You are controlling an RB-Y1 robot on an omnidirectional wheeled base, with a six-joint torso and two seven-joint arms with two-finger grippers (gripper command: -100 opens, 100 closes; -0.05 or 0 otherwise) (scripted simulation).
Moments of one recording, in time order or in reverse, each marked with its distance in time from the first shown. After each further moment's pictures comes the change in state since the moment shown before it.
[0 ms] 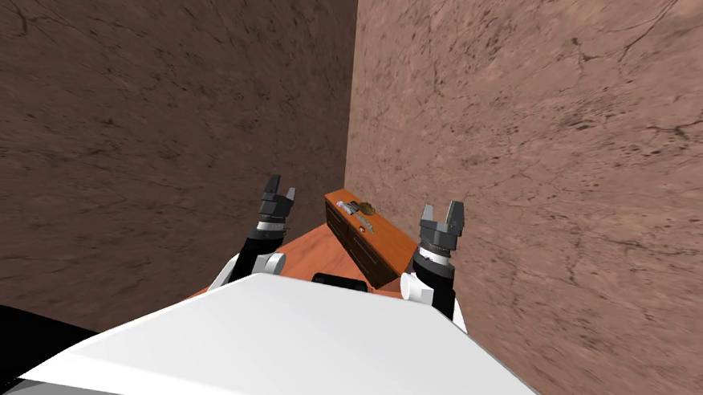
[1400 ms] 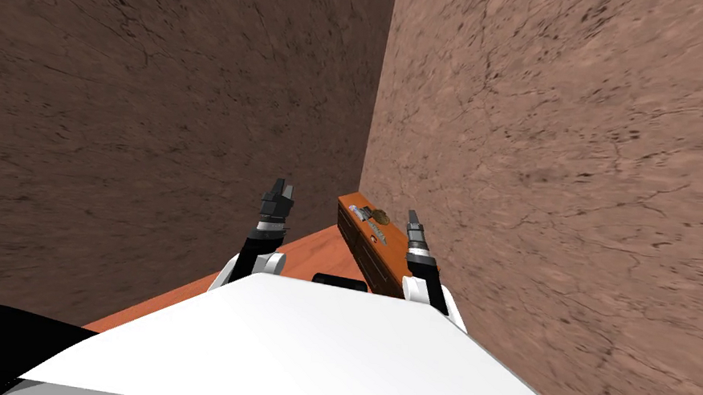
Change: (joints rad) left arm 0.000 0.000 0.000 0.000 0.000 0.000 0.000; right arm -0.044 -0.163 0.004 0.181 -0.033 0.307 0.306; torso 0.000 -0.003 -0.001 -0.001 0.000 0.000
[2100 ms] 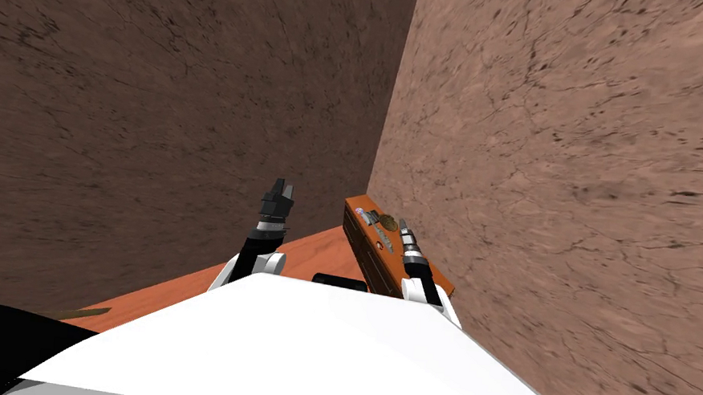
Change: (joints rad) left arm 0.000 0.000 0.000 0.000 0.000 0.000 0.000; right arm -0.020 -0.037 0.006 0.122 -0.010 0.151 0.180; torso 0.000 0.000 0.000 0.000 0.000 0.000
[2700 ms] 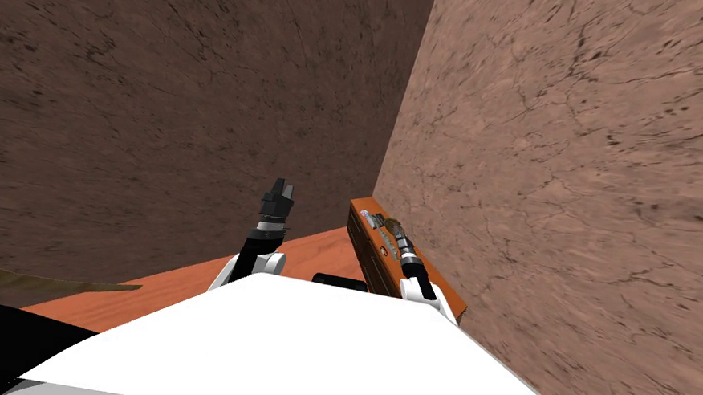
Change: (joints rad) left arm 0.000 0.000 0.000 0.000 0.000 0.000 0.000; right arm -0.025 -0.018 0.010 0.086 0.002 0.137 0.151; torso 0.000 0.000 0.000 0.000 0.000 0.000
